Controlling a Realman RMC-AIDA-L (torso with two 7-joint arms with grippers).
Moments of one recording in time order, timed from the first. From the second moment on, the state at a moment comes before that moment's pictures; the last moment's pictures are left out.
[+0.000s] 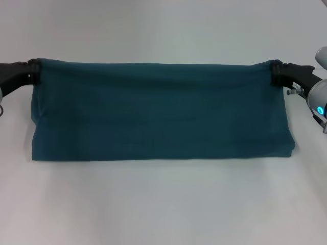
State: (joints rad) left arm -0.79 -2.09 0.40 0.54 1.96 0.68 -1.34; right arm 0.79 2.08 -0.14 -0.28 -1.72 -0.67 0.86
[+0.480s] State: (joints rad) left arm -0.80 -2.12 0.40 0.51 1.90 0.58 -1.25; right arm 0.79 2.08 -0.14 -0.28 -1.70 -0.59 0.87
